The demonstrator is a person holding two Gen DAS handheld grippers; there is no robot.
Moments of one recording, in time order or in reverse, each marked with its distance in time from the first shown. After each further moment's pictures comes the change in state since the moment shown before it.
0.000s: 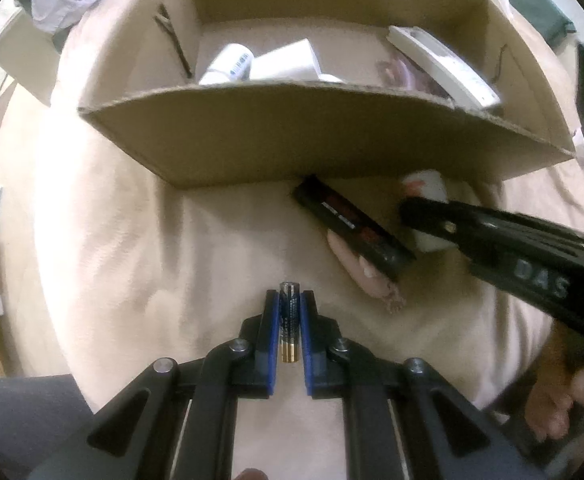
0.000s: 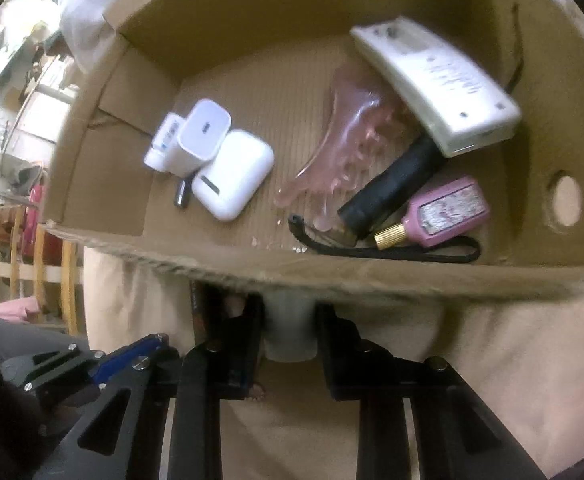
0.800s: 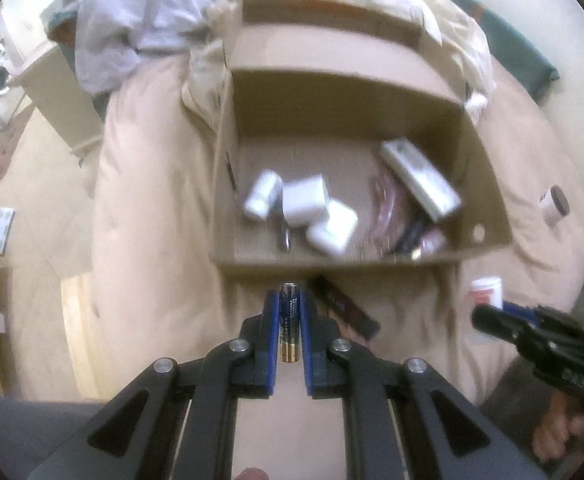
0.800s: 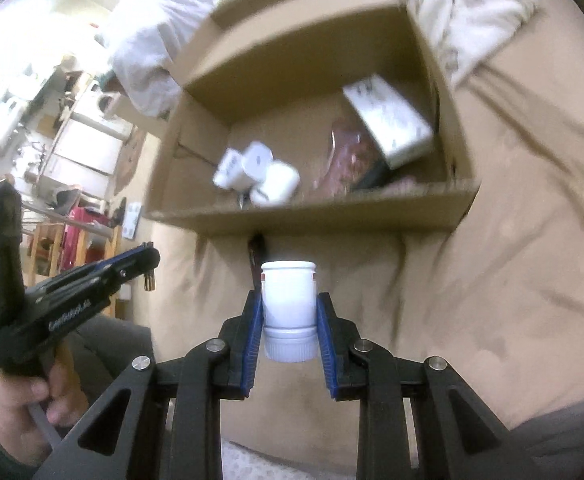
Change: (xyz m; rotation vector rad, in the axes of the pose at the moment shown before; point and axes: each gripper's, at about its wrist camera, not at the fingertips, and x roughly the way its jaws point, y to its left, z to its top) left arm -0.104 0.016 0.022 -0.029 -0.220 -0.014; right arm -0.101 -0.015 -0.037 0.008 -0.117 0.130
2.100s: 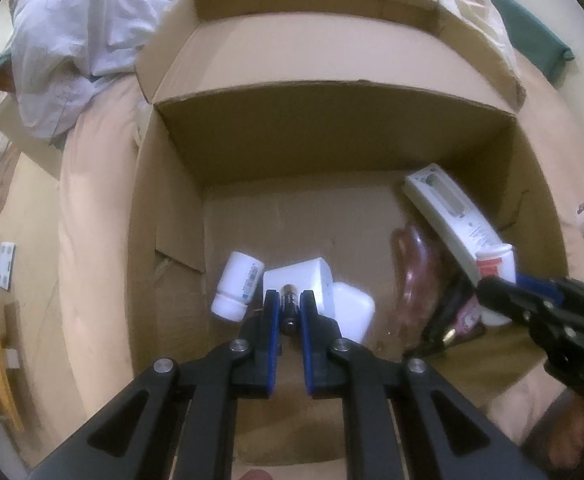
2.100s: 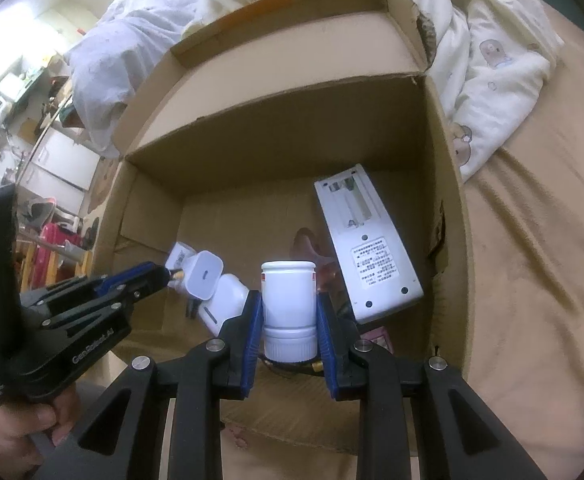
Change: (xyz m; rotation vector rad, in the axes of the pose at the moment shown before) left arm 0.097 -0.024 0.071 0.079 0.026 0.058; right arm 0.043 -0.017 0.098 -0.035 -0.062 -0.104
